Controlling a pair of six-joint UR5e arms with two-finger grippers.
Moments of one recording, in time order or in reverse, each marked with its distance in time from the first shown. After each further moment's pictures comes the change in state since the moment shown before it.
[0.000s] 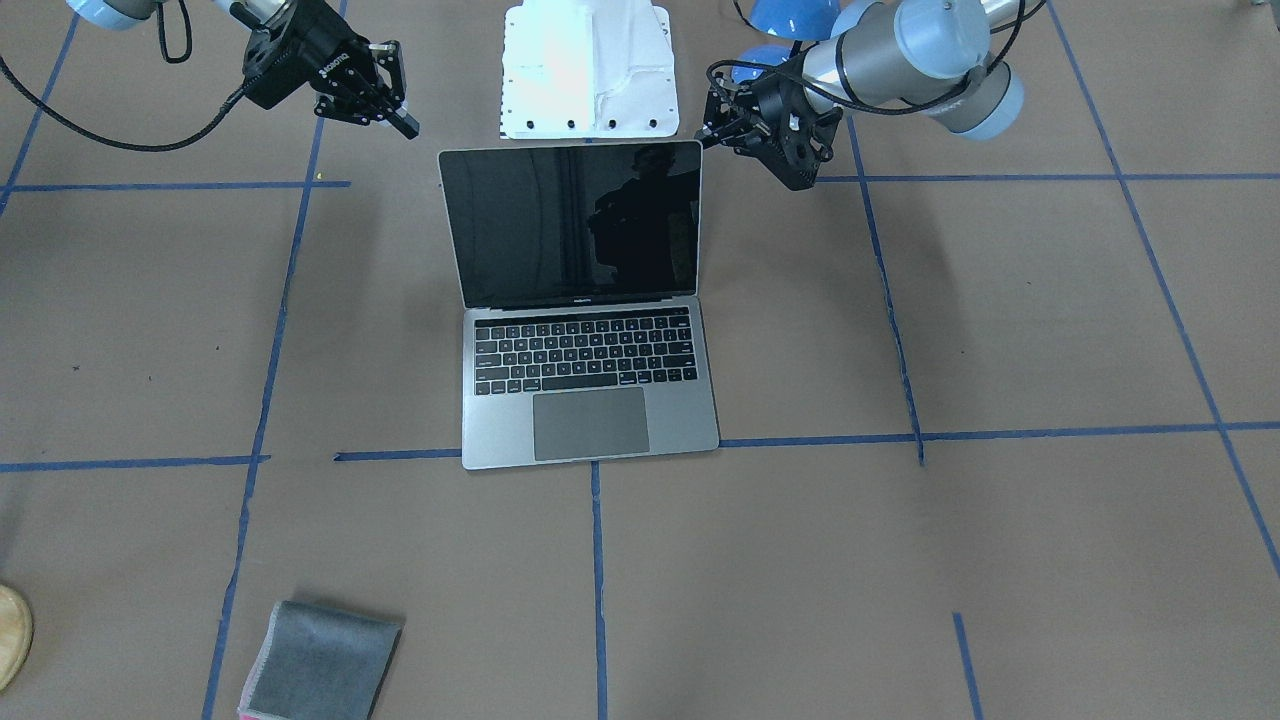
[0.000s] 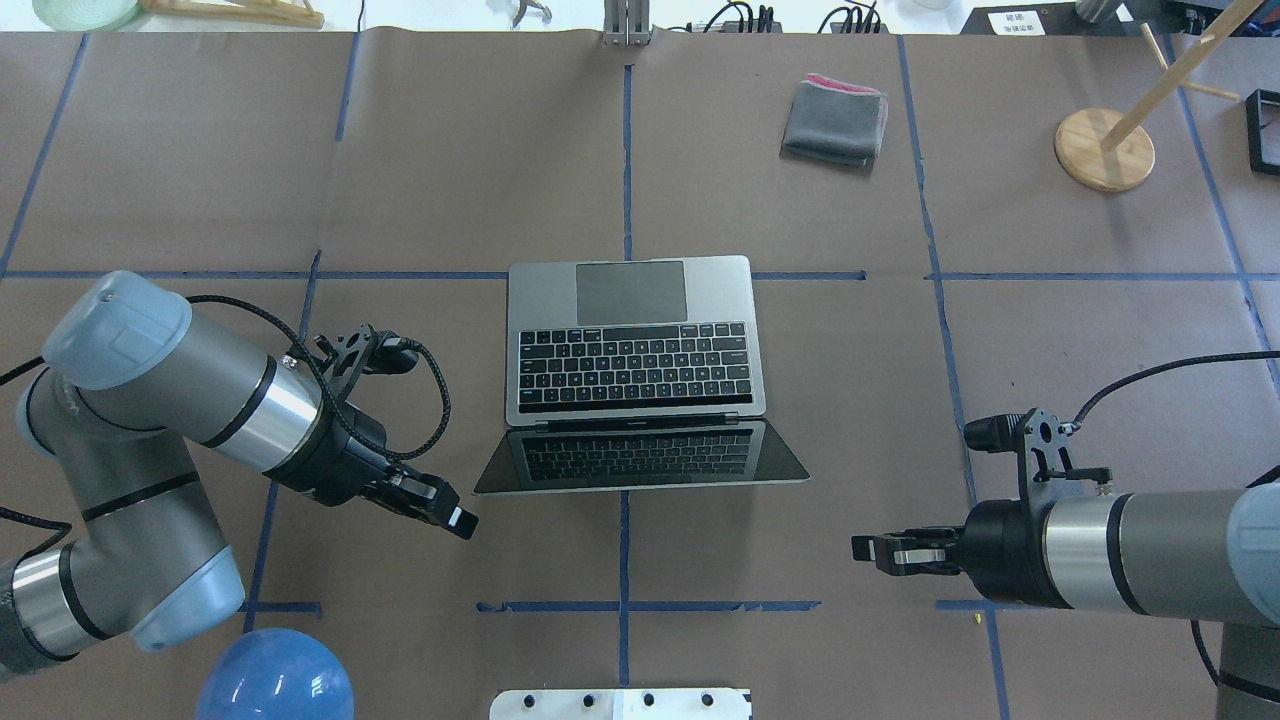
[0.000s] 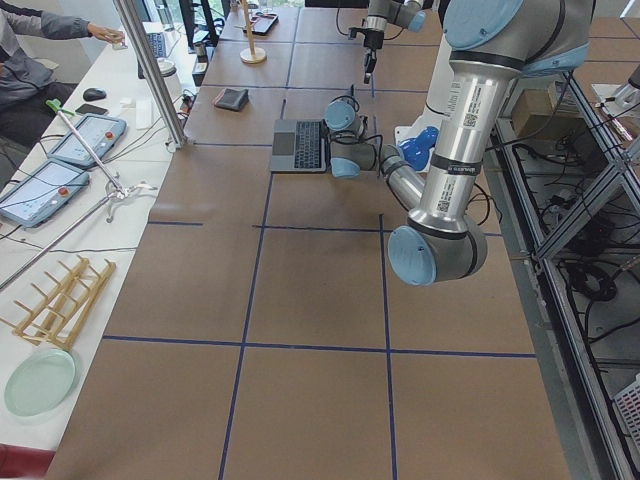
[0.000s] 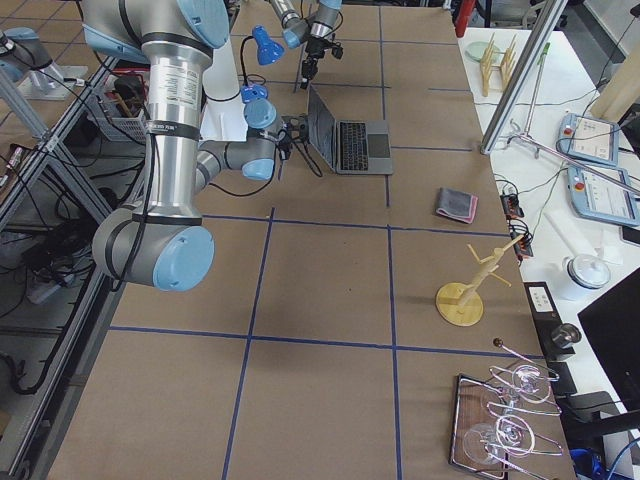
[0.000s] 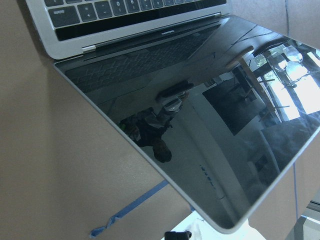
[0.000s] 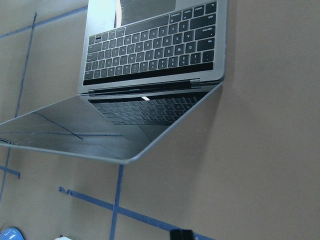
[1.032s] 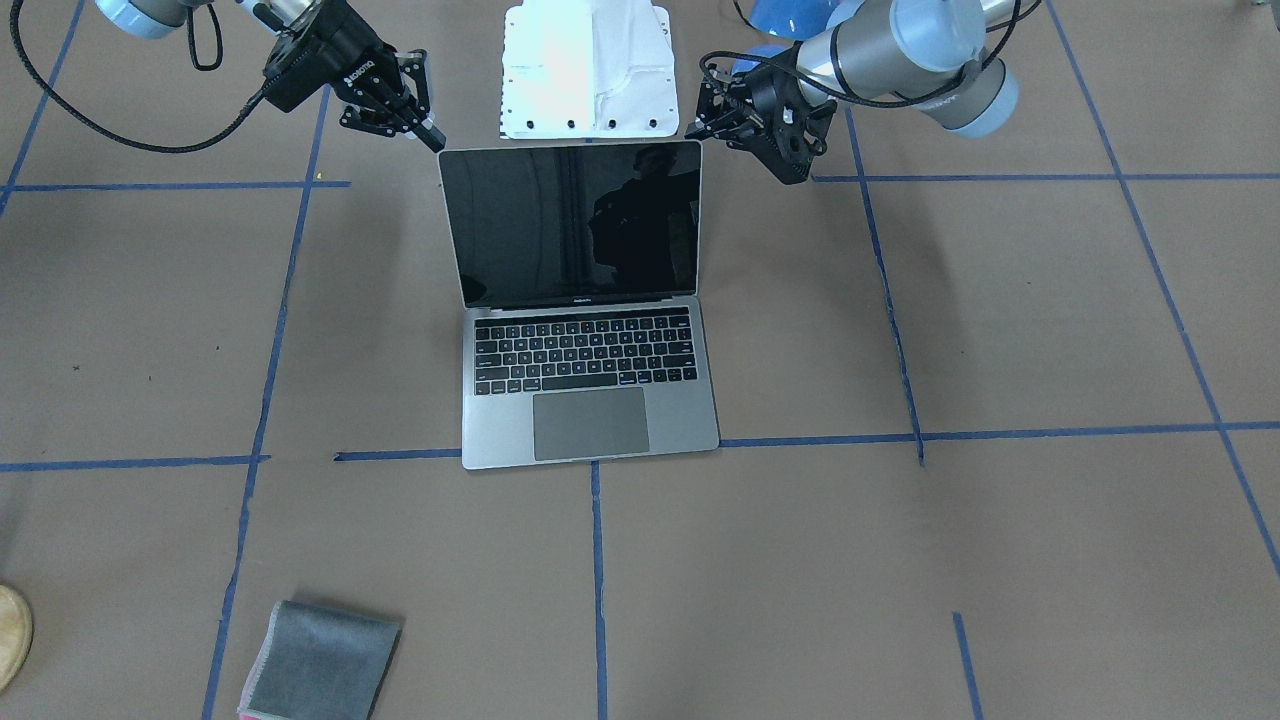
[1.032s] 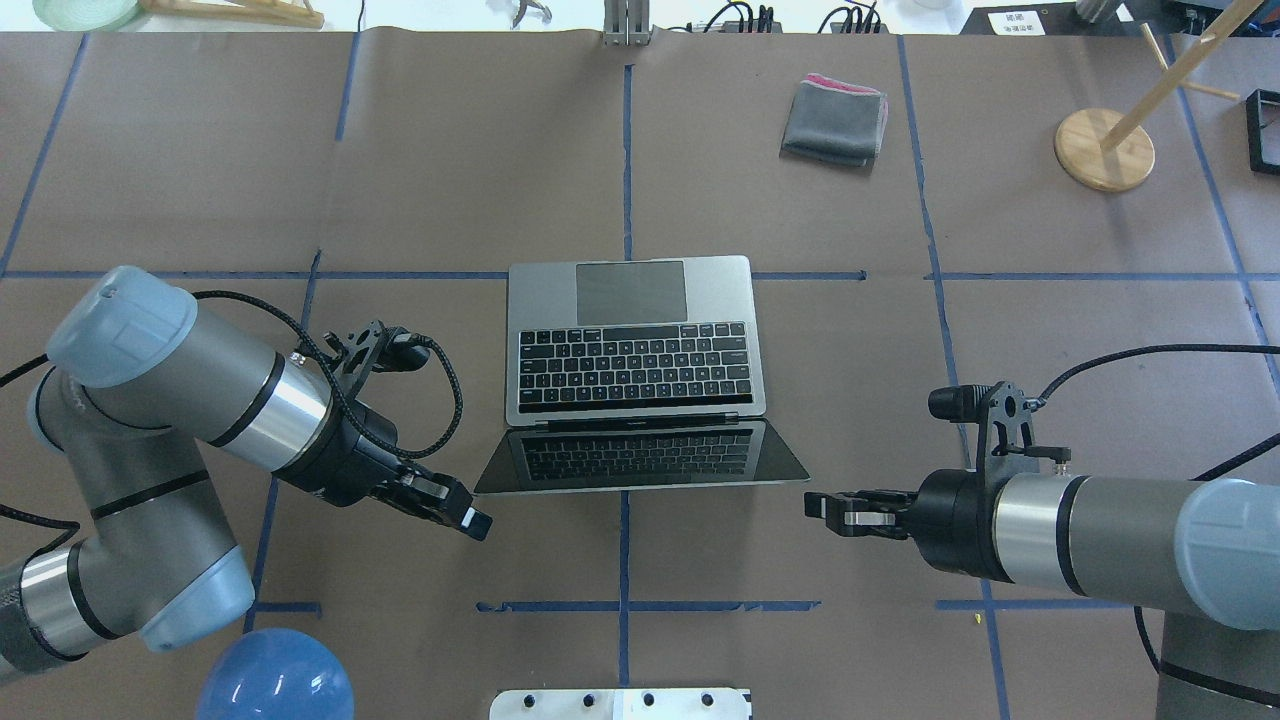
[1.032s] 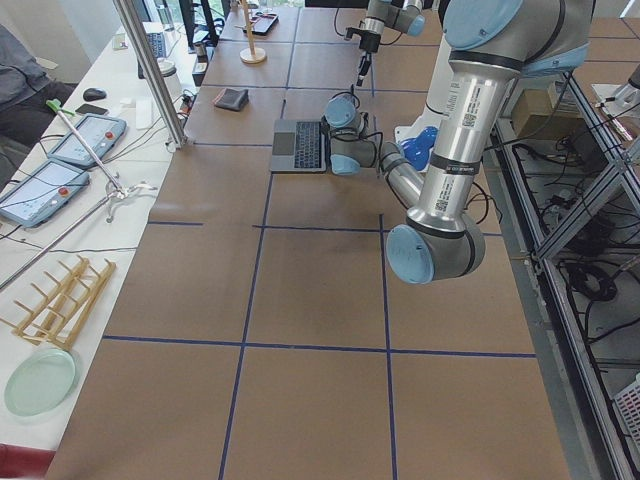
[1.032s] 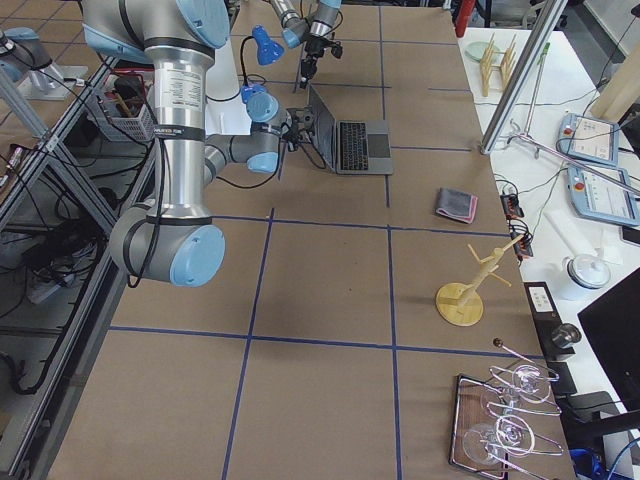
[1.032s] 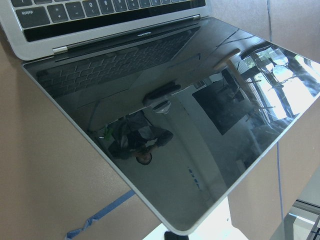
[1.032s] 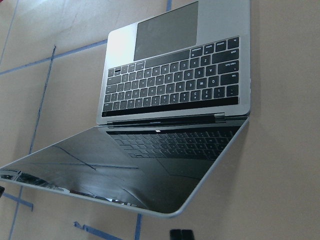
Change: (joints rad) left arm -0.002 -0.010 -0.004 0.000 -0.002 -0.006; right arm -0.002 0.079 -0.025 -0.013 -0.092 0.007
